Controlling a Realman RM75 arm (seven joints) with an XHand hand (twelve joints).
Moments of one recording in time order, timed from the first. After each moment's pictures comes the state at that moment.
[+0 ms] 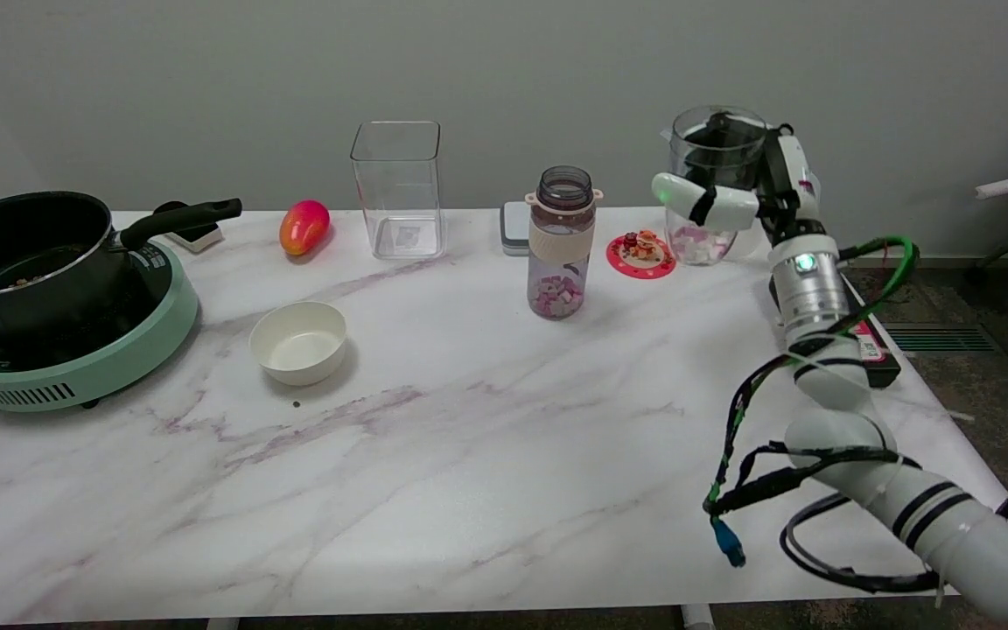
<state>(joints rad) 0.10 -1.06 -1.72 1.29 1.01 0.73 0.75</state>
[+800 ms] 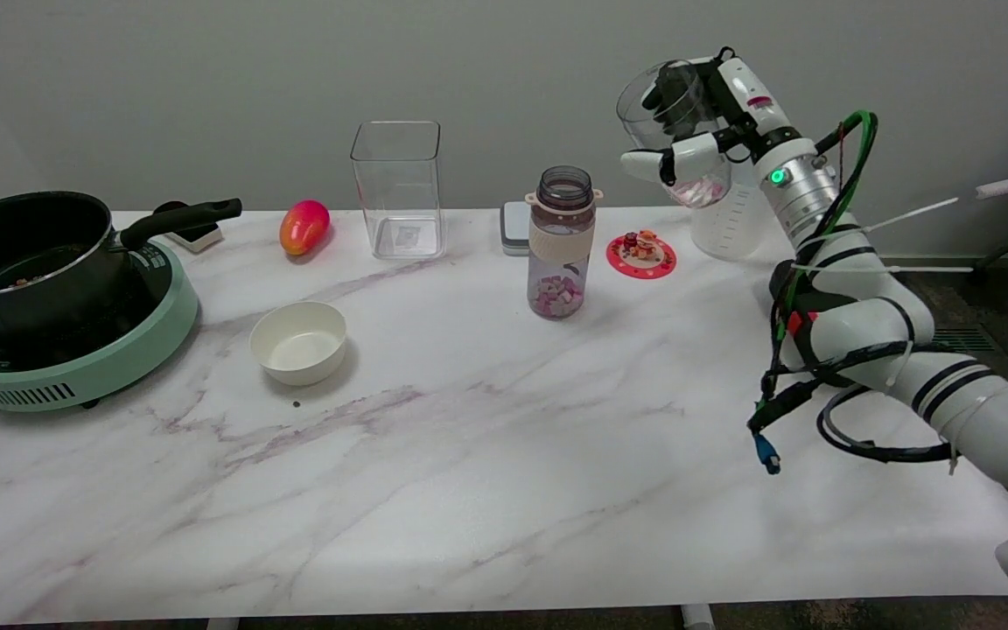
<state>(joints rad) 0.42 -0.88 -1.83 1.10 0.64 0.51 0.79</state>
